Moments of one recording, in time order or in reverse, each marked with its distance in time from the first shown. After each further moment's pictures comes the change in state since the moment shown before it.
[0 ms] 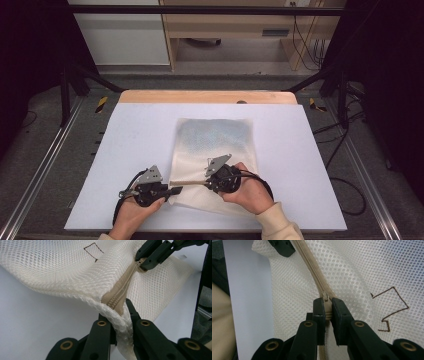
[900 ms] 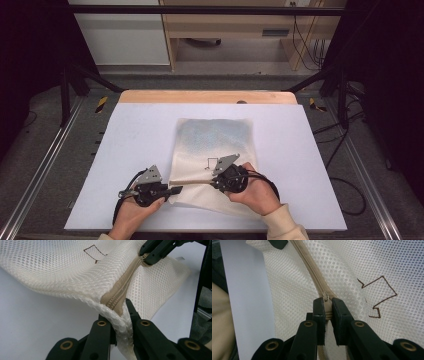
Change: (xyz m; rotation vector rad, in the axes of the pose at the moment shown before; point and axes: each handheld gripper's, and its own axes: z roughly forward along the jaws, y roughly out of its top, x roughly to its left) left arm 0.000 0.001 -0.001 -0.013 -0.004 0.003; right arm -0.005 -0.012 -0.013 -0.004 -0.023 0.030
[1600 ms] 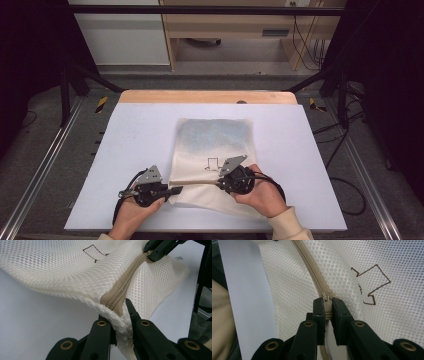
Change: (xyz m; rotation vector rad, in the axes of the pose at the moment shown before) left arm -0.001 0.000 0.000 0.002 -0.001 0.003; right arm -0.002 -0.013 -0.009 -0.002 -0.014 0.027
